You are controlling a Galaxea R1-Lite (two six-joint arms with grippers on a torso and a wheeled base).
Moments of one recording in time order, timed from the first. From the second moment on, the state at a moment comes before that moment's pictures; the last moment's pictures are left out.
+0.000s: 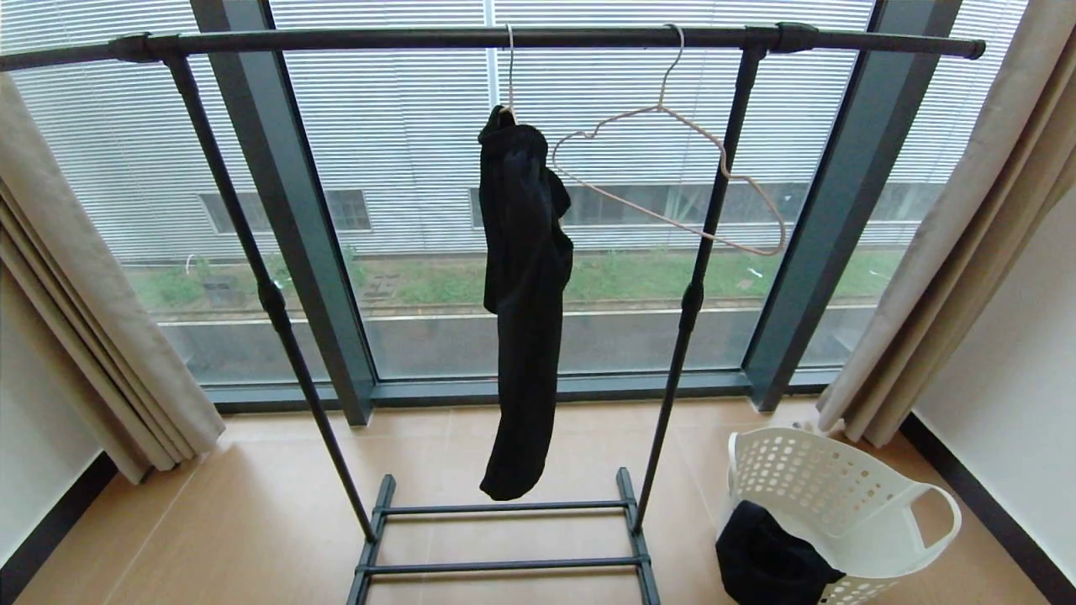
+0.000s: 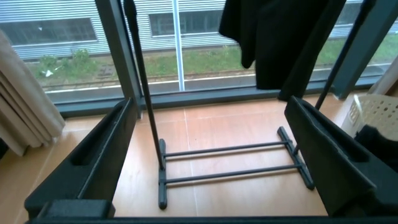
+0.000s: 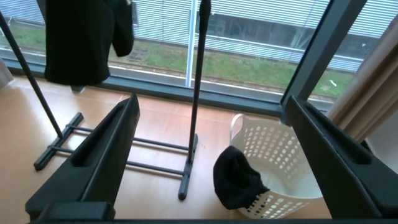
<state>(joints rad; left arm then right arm) 0.00 0.00 0.00 0.00 -0.07 0.04 0.01 0.00 -0.01 0.03 0.15 -0.04</state>
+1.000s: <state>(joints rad) 0.00 0.00 0.00 0.00 -0.07 0.04 0.01 0.00 -0.01 0.03 0.15 -0.04</state>
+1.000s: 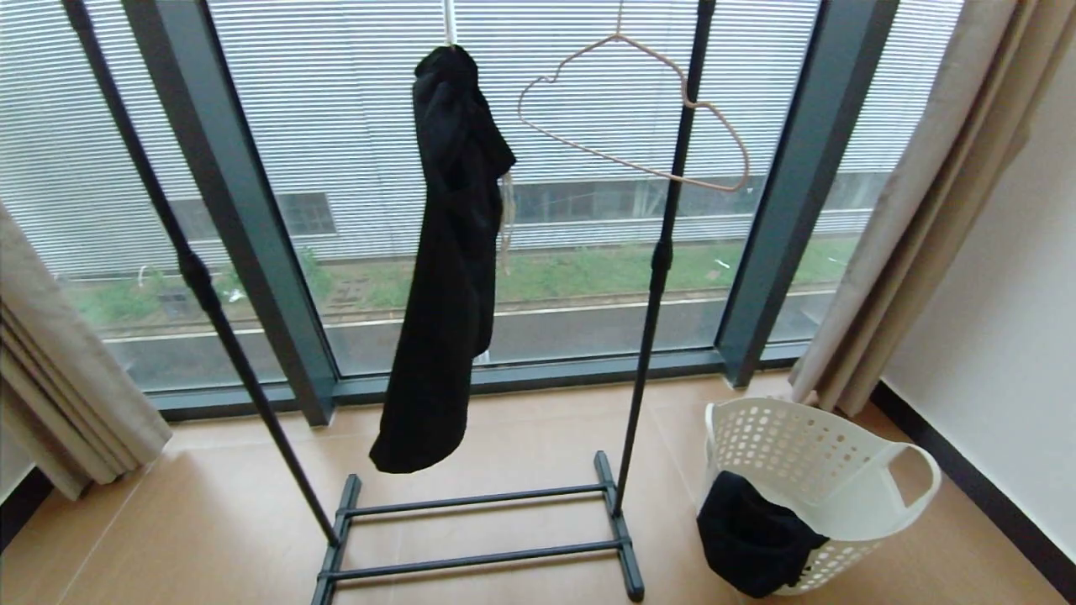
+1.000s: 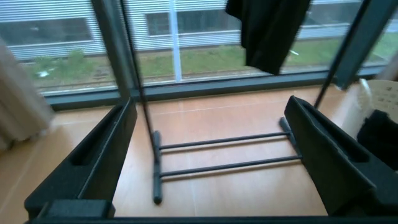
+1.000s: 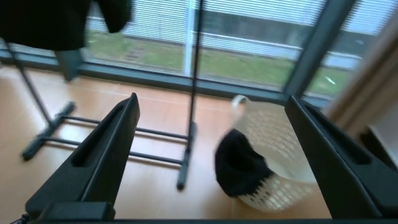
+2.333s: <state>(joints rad) -0.01 0.00 0.00 0.00 -0.07 0.04 0.00 0.00 -0.01 0.03 0.15 -0.04</state>
